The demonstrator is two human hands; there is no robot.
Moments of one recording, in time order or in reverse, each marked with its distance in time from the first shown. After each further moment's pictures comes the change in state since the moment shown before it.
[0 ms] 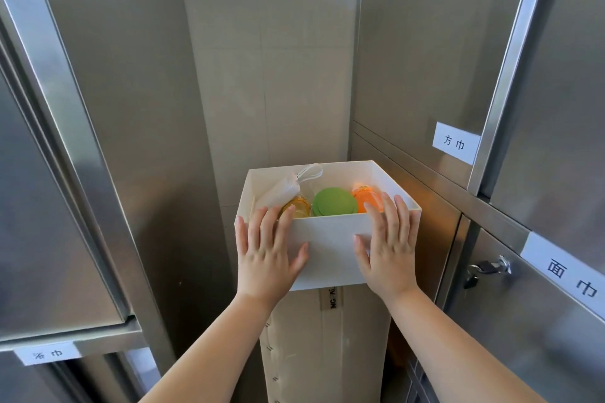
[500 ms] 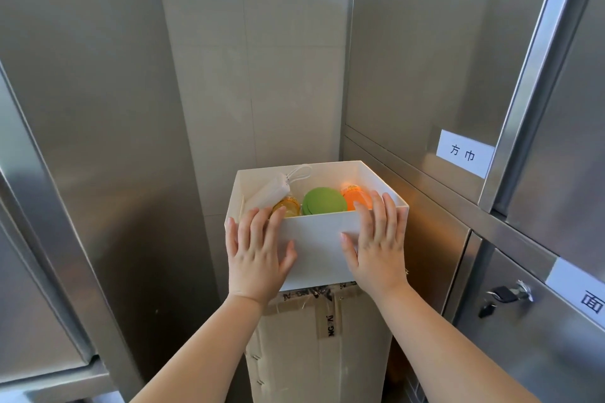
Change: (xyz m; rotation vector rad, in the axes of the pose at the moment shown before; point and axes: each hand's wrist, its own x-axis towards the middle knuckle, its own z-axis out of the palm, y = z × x) left_hand 0.031 -0.018 0.050 -0.060 -0.018 -0.028; right_hand 0.030 0.000 0.041 -0.147 -0.084 0.025
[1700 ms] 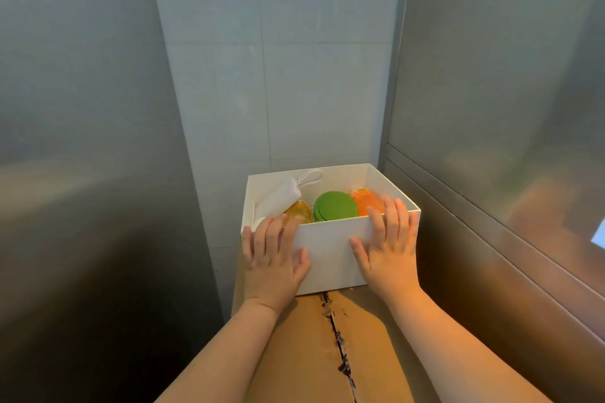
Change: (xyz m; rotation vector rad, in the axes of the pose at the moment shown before) left_hand 0.105 -0.065 0.161 0.053 -0.071 -0.007; right_hand 0.121 0.002 0.187 0.128 -0.115 0.031
